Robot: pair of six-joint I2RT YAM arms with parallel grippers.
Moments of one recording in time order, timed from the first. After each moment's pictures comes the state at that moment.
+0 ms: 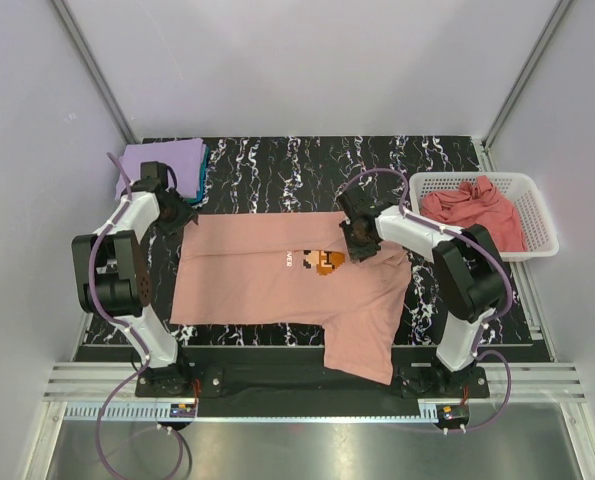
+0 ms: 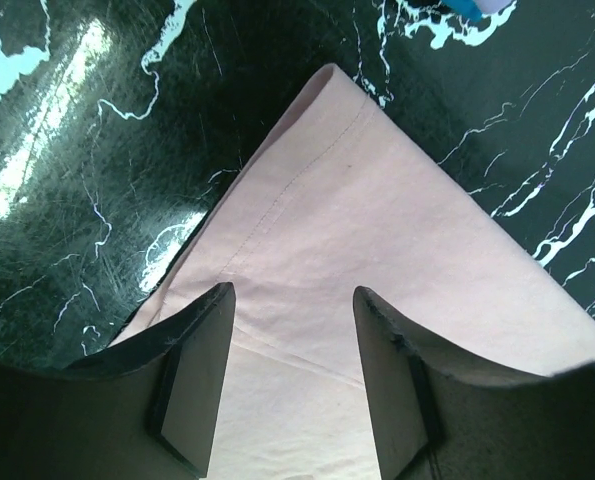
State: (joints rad) left arm 0.12 1.75 1.25 -0.61 0.01 -0.66; right arm 0.54 1.81 1.23 -0.64 0.09 0.29
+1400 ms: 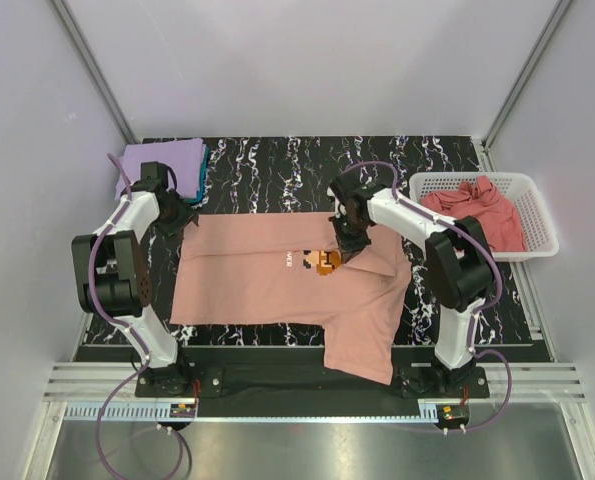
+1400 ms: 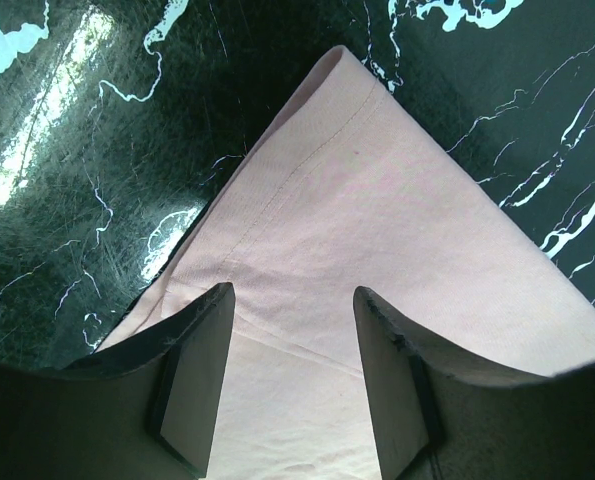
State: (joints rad) left arm 0.12 1.75 1.25 -0.63 0.02 -0.66; right arm 0.54 1.92 1.47 -0.88 -0.11 0.27
